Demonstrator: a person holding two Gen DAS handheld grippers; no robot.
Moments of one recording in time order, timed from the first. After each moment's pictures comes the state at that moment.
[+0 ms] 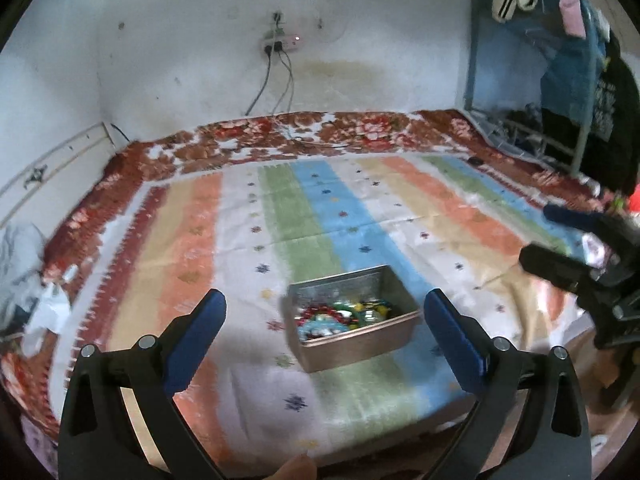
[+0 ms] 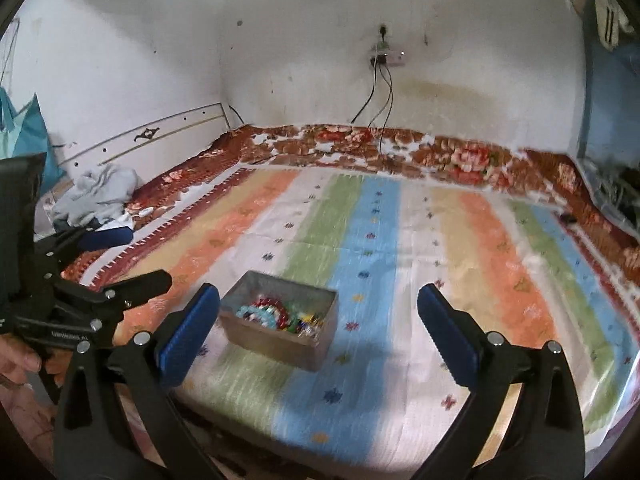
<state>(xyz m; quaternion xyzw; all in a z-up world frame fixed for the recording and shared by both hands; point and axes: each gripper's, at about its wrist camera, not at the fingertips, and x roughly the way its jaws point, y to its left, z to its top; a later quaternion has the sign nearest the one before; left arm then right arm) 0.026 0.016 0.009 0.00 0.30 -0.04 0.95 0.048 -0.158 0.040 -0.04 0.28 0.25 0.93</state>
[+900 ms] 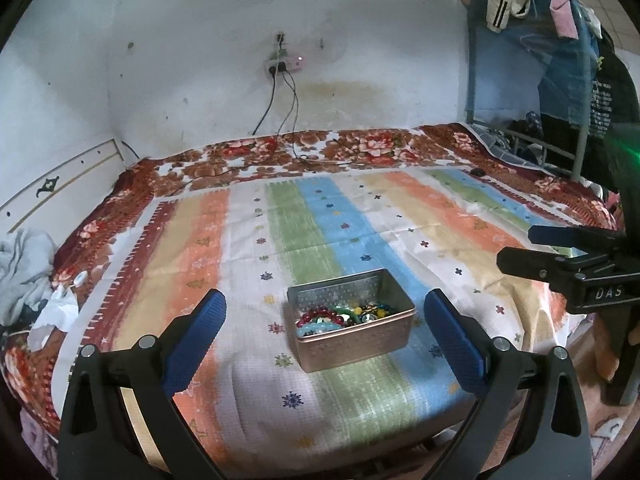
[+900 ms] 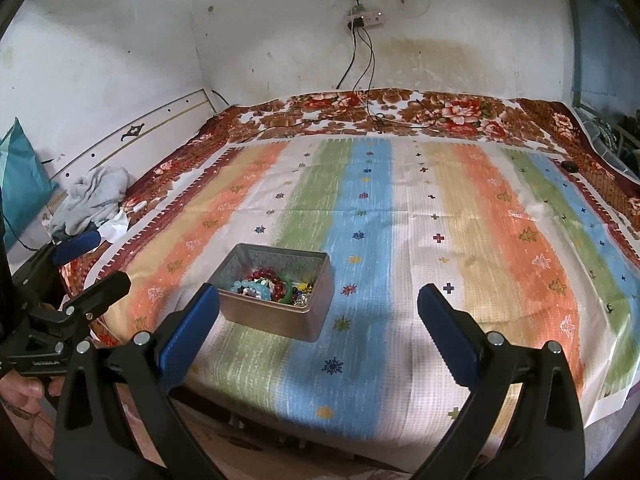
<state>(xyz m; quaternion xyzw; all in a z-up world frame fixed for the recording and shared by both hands) -0.001 -0.002 0.003 0.02 0.26 -0.02 0.97 0.062 -0.177 0.021 -0.01 0.34 0.23 0.91</state>
